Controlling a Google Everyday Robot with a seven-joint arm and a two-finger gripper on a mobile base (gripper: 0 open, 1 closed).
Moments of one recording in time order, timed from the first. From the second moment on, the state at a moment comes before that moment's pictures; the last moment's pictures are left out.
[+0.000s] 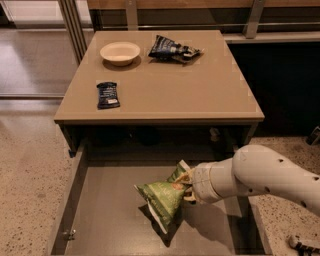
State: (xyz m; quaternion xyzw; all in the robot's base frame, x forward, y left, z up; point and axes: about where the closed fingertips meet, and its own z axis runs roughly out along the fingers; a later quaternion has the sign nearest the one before) arm 0.441 -0.064 0.661 -0.75 0.57 0.07 0.33
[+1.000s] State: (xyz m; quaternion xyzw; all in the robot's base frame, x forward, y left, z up) arm 0.451 -0.065 0.612 -0.73 0.58 0.10 0.35
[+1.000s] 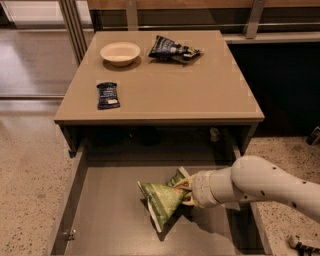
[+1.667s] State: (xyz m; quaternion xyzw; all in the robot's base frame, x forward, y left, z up) arm 0.451 -0.065 0.612 -0.73 0.58 0.10 0.35
